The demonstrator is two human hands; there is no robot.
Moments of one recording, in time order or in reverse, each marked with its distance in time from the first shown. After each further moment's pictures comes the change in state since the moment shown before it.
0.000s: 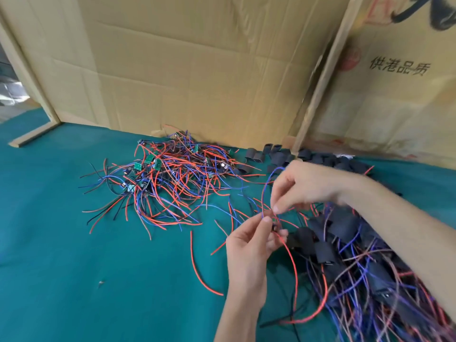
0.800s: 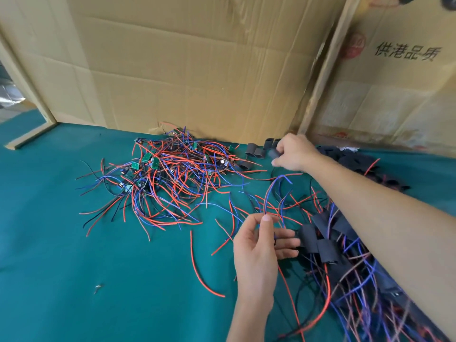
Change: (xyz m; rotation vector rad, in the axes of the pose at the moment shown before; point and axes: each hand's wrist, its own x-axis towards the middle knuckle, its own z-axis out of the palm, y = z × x) left_hand -0.003 -0.004 0.005 0.162 -0.006 0.020; right_hand 0.097 0.035 -0.024 -0.241 0.570 0.259
